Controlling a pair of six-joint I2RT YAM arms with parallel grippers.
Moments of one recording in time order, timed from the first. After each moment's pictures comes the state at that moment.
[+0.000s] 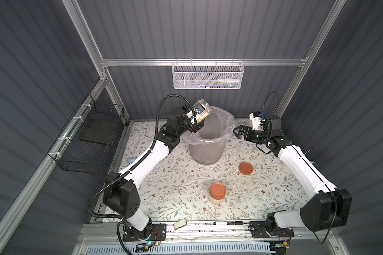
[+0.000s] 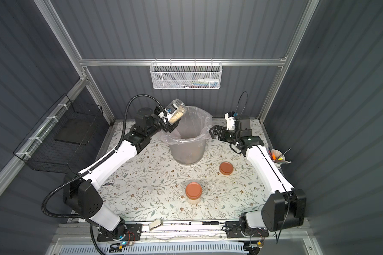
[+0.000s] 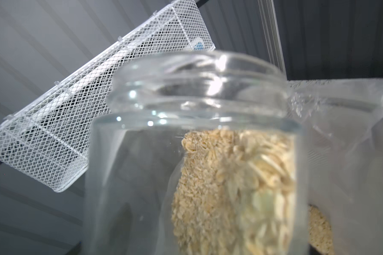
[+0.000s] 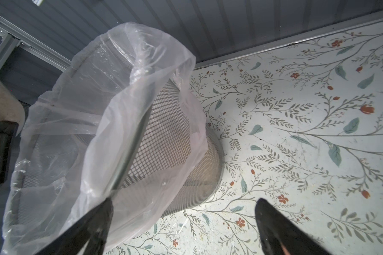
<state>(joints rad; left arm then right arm) -0.53 1.61 1.46 0.04 0.12 0.51 0.17 1.39 1.26 -0.45 -0.38 0.38</state>
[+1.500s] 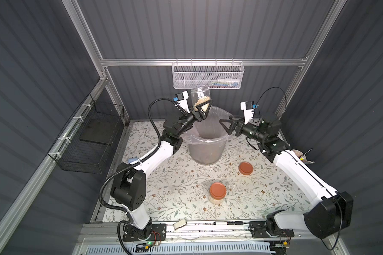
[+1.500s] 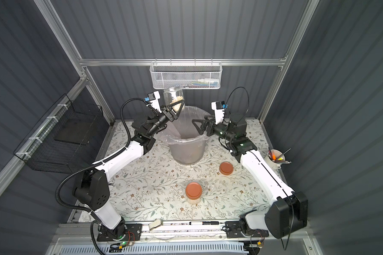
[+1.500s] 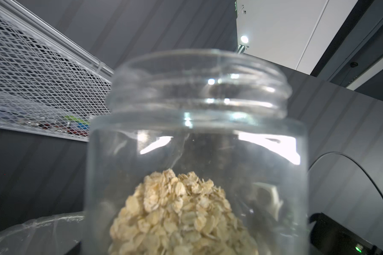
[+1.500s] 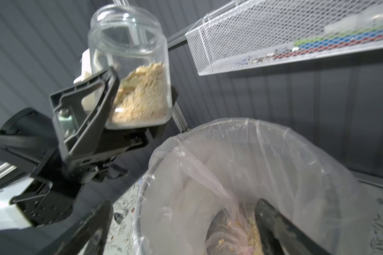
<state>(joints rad) -0.52 1.72 1.39 0.74 0.39 -0.76 0.32 1.37 1.25 0.06 -0.55 0.35</state>
